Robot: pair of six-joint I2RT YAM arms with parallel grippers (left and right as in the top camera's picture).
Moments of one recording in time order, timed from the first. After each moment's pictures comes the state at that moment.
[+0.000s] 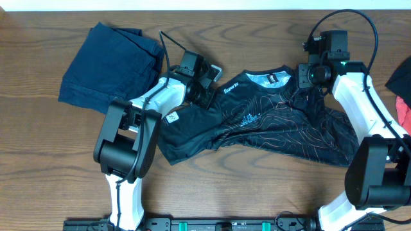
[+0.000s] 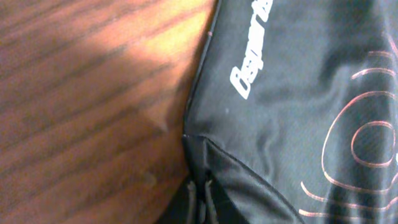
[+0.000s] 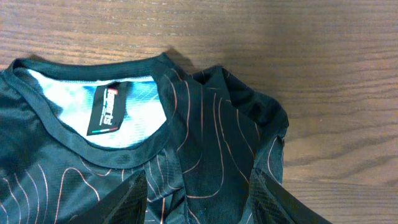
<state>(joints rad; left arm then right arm) -0.38 2.09 1.33 -0.44 0.37 0.11 0.01 1.79 1.33 -0.60 -0.01 -0.05</state>
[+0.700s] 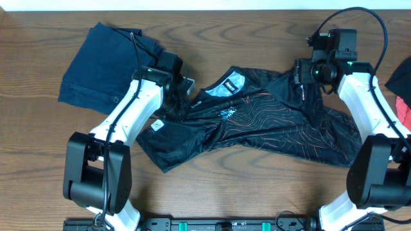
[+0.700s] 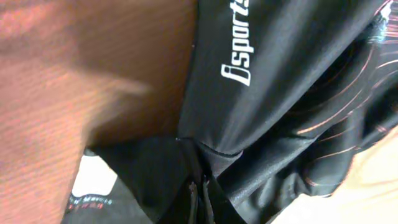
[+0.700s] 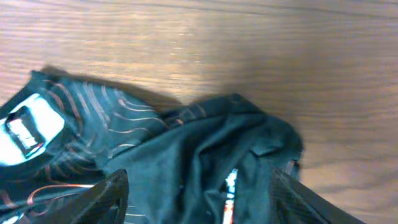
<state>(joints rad) -0.30 1.80 1.30 -0.97 0.16 0.09 -0.03 1.80 1.33 -0.54 -0.18 -0.05</state>
